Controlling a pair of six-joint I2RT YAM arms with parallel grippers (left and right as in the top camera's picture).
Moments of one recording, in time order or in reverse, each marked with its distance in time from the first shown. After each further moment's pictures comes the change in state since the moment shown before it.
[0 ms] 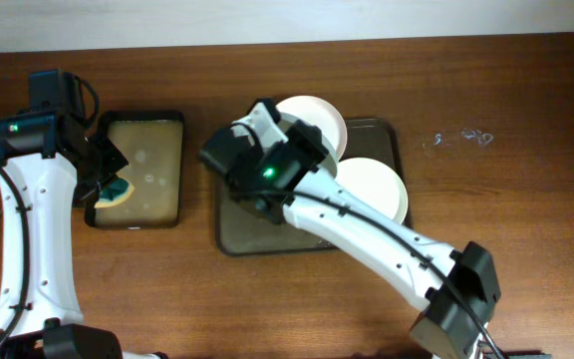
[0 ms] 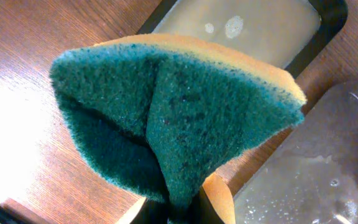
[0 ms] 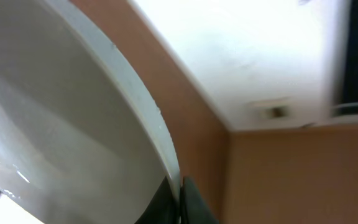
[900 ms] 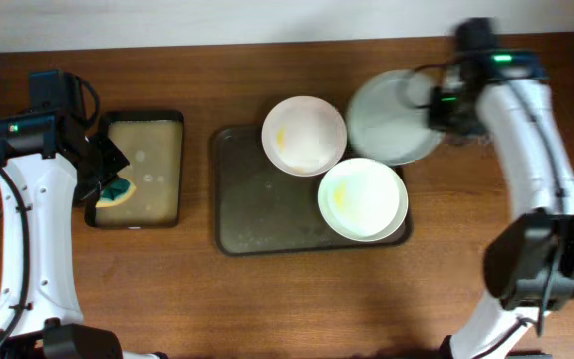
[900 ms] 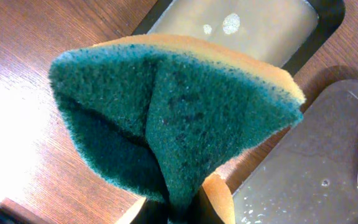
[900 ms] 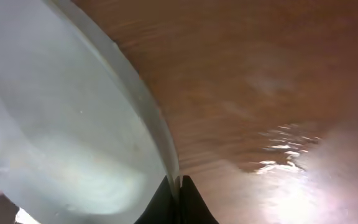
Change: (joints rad) left arm 0.000 0.000 0.000 0.000 0.010 0.000; right arm -0.994 0.000 -0.001 -0.035 -1.110 0.230
